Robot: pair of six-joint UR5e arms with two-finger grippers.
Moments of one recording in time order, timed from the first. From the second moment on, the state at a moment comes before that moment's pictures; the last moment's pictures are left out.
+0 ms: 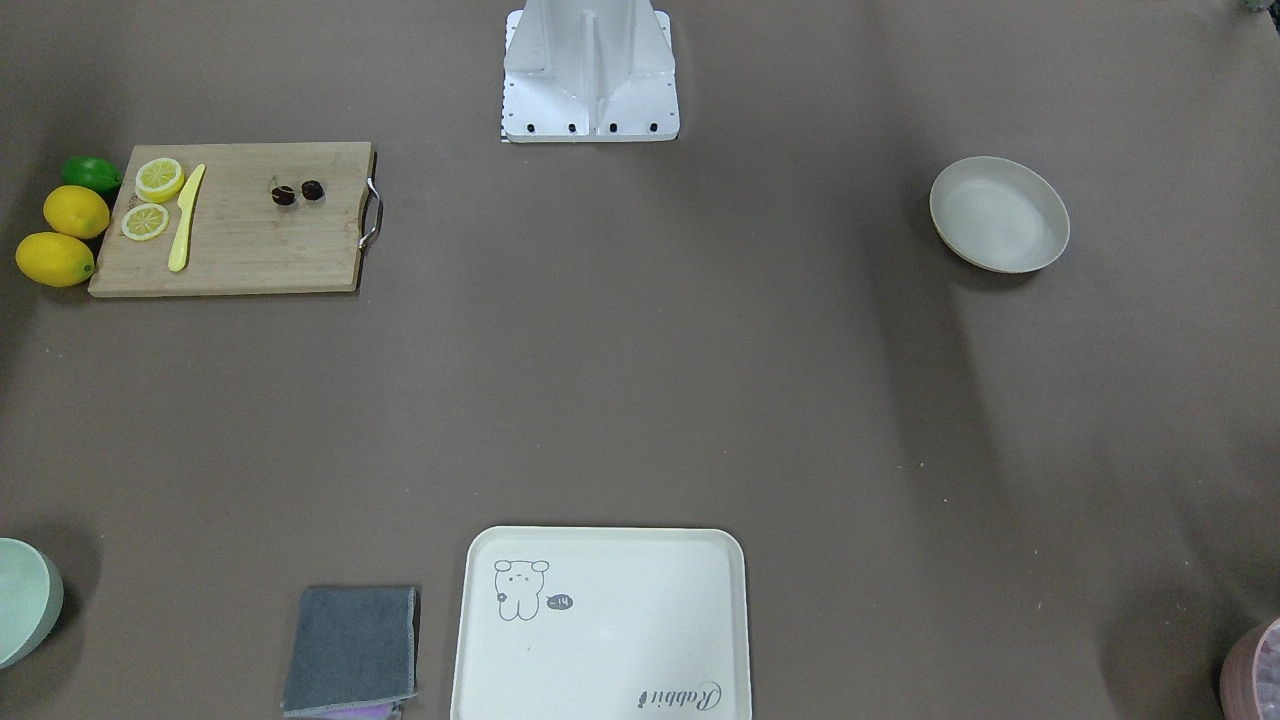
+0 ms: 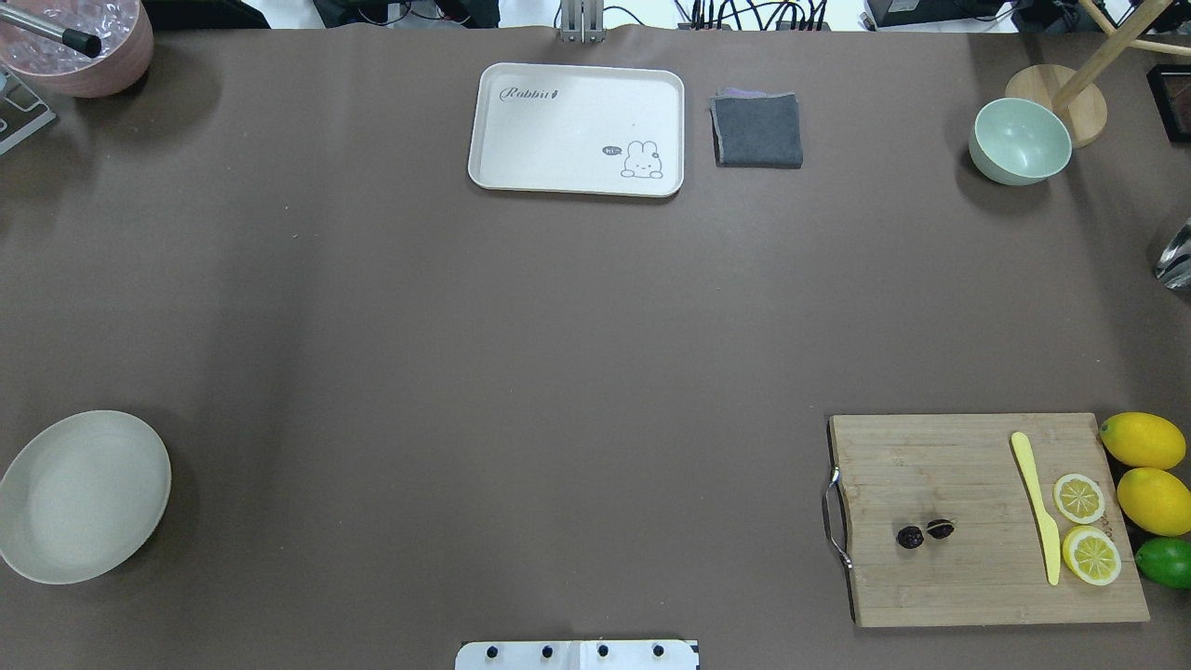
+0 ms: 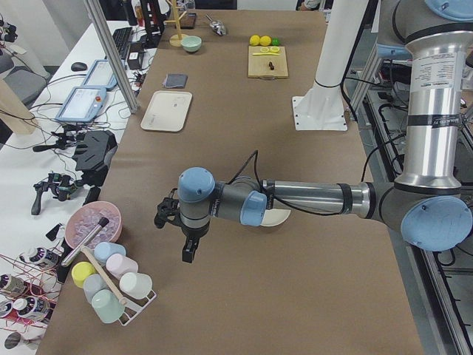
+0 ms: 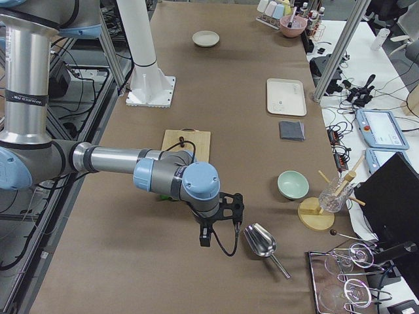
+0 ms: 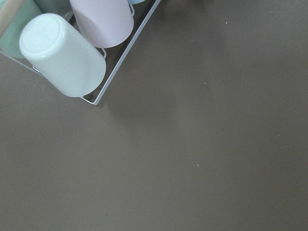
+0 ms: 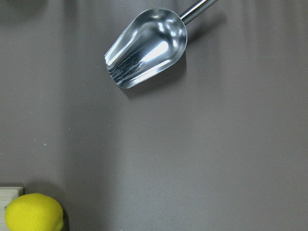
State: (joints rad) left arm -1.55 -1.55 -1.65 -1.76 -2.29 0.01; right arm 1.78 -1.74 1.76 -1.71 2.35 -0.21
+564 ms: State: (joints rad) left arm -1.53 -1.53 -1.61 -1.96 -2.32 0.01; right arm 1.78 -1.75 1.77 -1.71 2.35 -0.21
